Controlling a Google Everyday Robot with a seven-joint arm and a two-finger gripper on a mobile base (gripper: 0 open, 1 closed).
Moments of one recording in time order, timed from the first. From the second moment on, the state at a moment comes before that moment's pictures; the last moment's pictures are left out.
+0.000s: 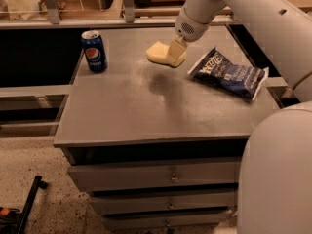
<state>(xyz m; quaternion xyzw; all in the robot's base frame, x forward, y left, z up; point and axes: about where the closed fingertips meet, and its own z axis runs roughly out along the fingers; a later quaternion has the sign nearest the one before) 0.706 -0.071 0.879 -0.51 0.83 0.06 0.21</state>
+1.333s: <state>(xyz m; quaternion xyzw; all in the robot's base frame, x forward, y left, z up) 0.644 -0.187 0.905 -0.47 0.85 0.05 0.22</state>
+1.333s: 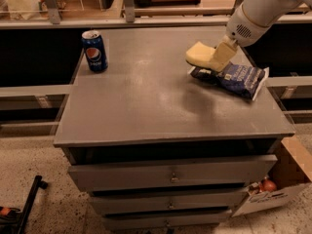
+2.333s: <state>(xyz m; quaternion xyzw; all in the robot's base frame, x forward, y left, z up) 0.613 -0.197 0.907 -0.50 0.84 0.06 0.21</state>
